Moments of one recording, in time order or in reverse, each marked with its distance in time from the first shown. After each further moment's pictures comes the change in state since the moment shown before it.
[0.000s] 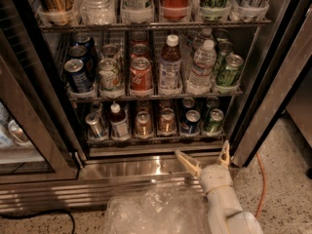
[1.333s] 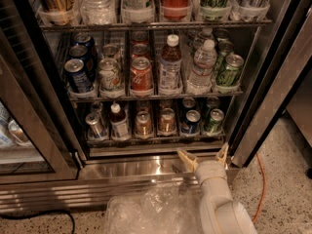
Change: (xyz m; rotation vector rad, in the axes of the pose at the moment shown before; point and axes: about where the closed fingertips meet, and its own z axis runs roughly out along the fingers) arm 0.043 -0.017 0.019 0.136 0.211 -0.044
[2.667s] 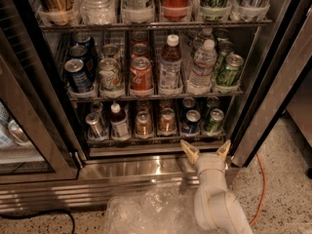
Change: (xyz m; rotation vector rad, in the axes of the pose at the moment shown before) arm 0.005 -0.017 0.024 0.113 0.029 0.035
